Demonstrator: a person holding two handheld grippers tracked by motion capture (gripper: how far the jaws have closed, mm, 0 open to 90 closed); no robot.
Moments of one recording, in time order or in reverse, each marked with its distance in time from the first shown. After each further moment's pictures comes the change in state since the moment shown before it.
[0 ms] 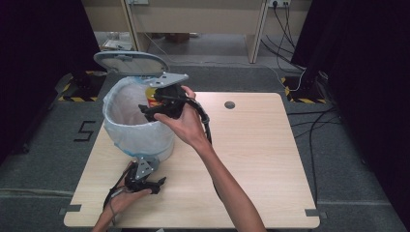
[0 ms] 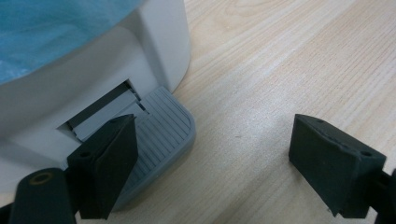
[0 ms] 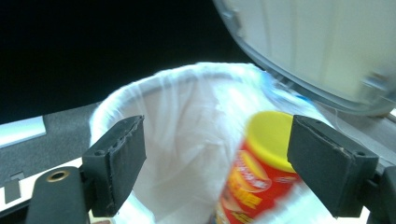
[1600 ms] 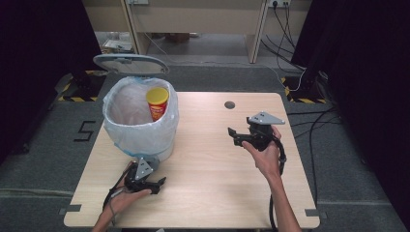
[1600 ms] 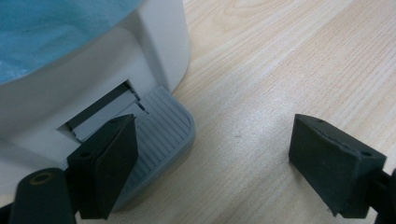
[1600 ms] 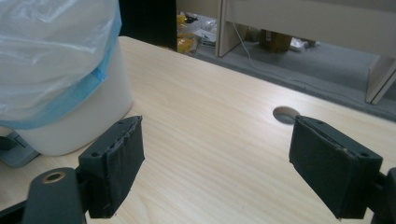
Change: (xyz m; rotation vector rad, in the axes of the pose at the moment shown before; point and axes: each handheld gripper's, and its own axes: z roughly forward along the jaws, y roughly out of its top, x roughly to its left) left arm 0.001 -0.001 -0.001 -0.003 -0.004 0.011; right arm -0.102 -0.197 -0.123 0.030 -0.300 0.242
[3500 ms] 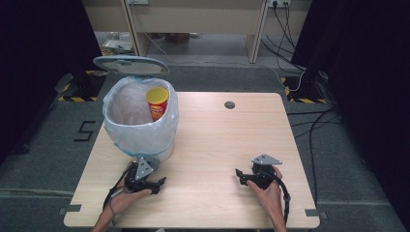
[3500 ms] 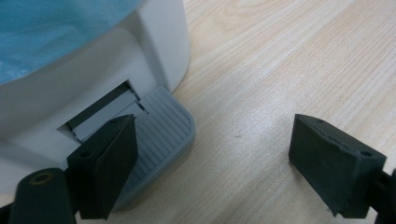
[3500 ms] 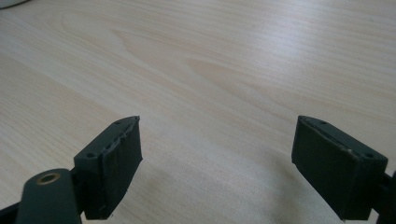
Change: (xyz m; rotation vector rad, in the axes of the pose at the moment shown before) left arm 0.000 0.000 0.000 -0.001 0.003 -0.002; right arm 0.005 -0.141 0.001 0.232 -0.041 0.064
